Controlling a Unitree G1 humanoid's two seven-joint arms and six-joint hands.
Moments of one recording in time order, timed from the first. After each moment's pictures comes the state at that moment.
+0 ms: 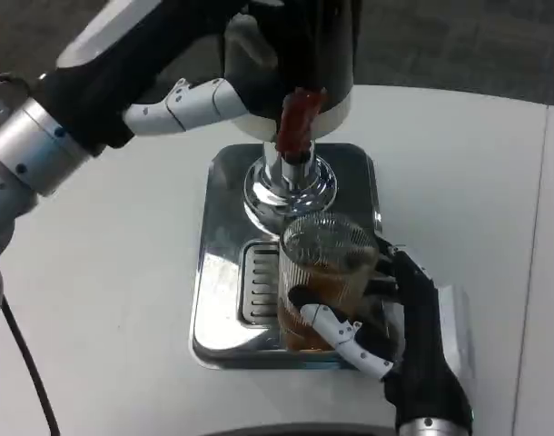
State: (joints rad) left arm -0.88 0.58 0.07 0.40 0.01 -0.67 -0.54; right arm -0.12 0.04 0.37 -0.05 -0.41 0.04 -0.57
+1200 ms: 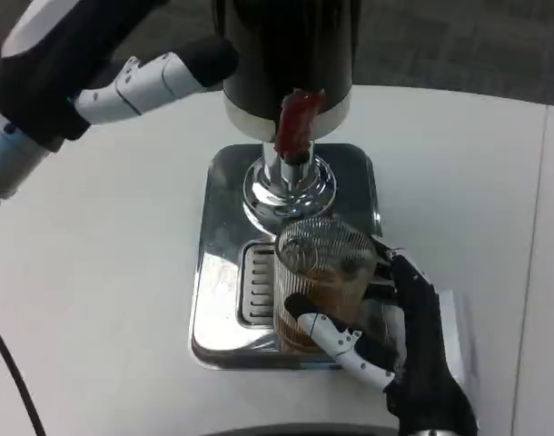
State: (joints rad) left arm -0.79 0.60 0.17 0.23 -0.06 -0.59 -0.54; right arm -0.06 0.04 0.39 -0.13 -0.45 0.04 -0.54
